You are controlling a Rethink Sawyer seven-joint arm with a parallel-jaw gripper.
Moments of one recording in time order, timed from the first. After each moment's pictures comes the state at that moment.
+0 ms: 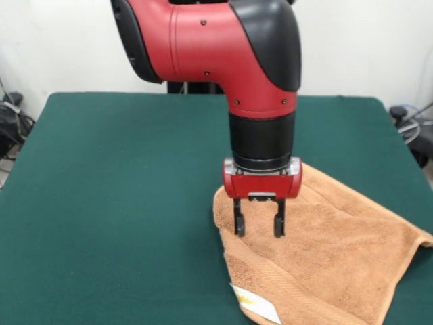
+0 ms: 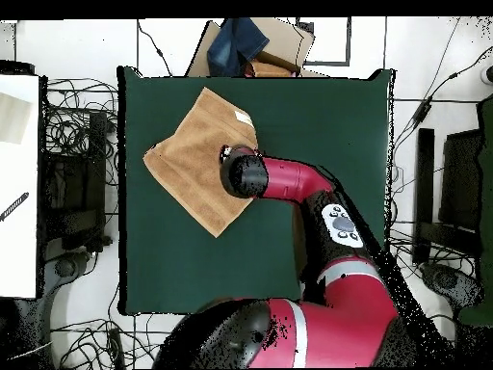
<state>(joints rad) -0.34 -0.43 0.21 1.51 -0.14 0.28 1.69</state>
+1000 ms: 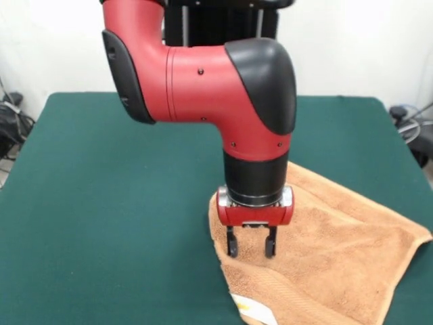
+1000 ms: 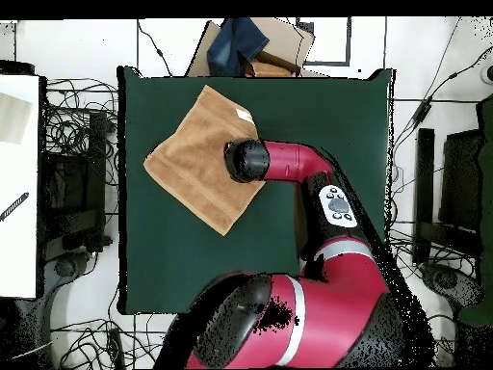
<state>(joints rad) -0.34 -0.31 0.24 1.31 -0.24 0.48 1.69</state>
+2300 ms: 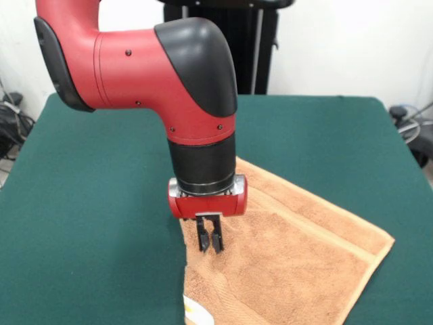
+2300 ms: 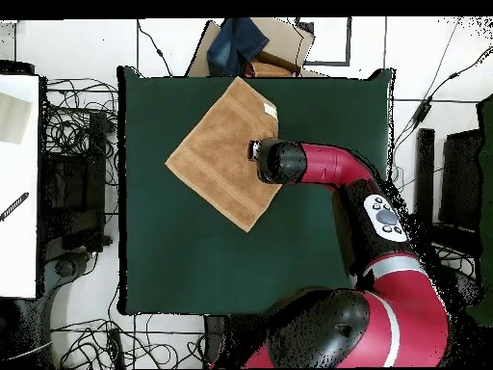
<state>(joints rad) -0.54 -0.36 0.39 1.37 -0.38 0.49 1.67</state>
